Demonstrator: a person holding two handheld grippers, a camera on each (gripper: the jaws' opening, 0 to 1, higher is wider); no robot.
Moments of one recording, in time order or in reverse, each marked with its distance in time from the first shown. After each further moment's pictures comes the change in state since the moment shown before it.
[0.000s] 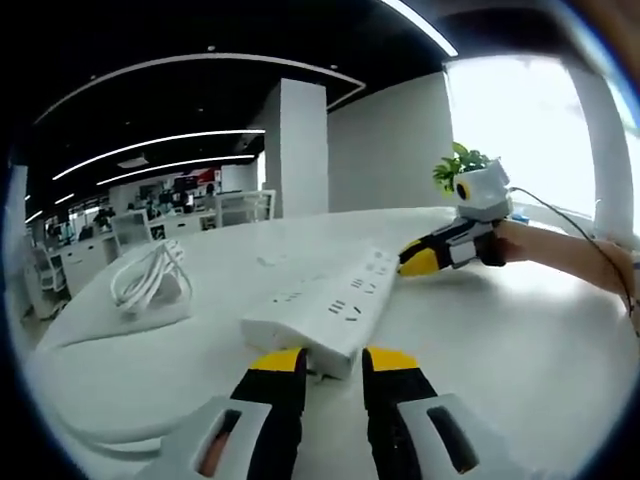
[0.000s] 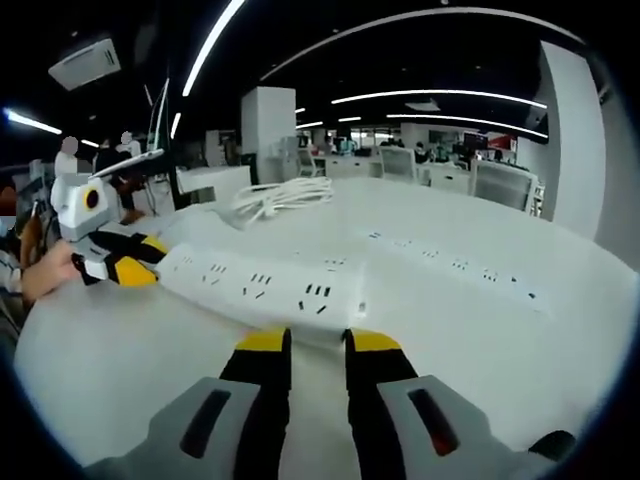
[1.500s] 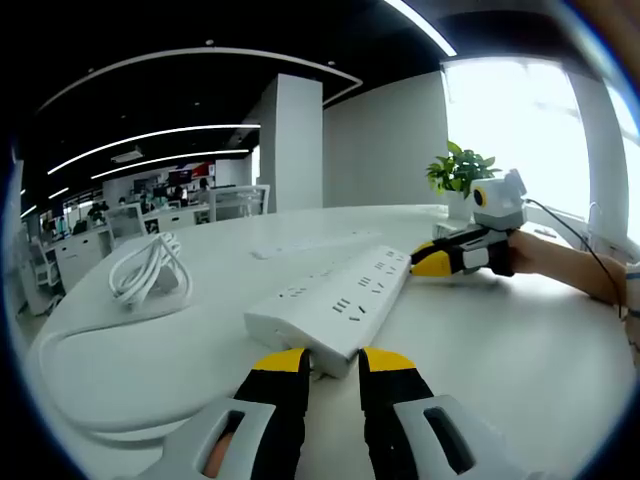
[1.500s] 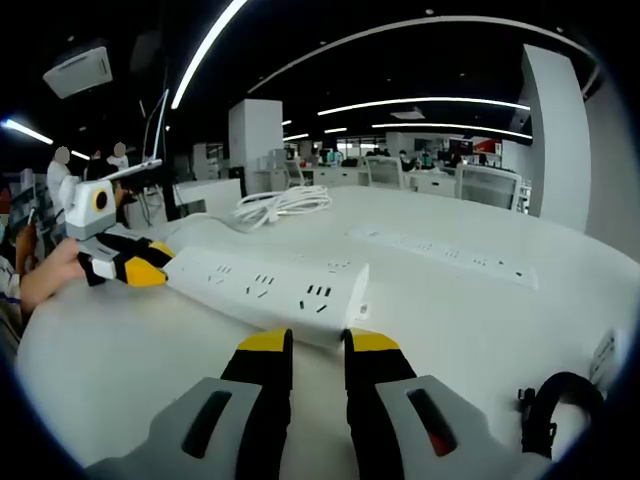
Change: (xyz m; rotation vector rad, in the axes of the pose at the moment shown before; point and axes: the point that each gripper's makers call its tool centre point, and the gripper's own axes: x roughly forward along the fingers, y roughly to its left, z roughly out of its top) left arm -0.010 -0.005 -0.005 -0.013 0.025 -0.035; right arm -0.022 0.018 -0.007 0.041 -0.057 -0.058
